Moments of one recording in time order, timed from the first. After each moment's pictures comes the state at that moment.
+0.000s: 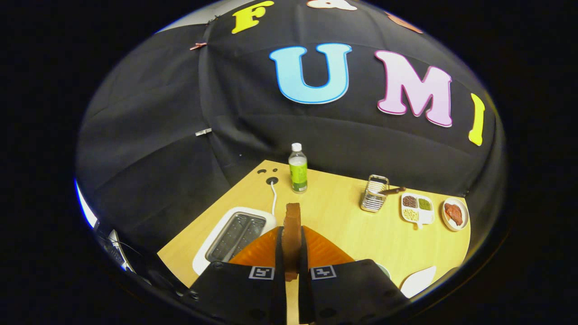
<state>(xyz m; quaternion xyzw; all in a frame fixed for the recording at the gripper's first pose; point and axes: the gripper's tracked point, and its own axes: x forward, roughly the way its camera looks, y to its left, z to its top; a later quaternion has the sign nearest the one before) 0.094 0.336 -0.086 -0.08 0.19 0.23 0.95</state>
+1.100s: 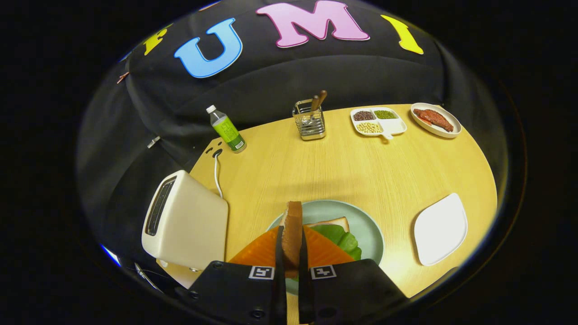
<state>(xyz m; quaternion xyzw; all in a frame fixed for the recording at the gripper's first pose) 0.109 0.189 -0.225 0.07 0.31 0.13 0.94</state>
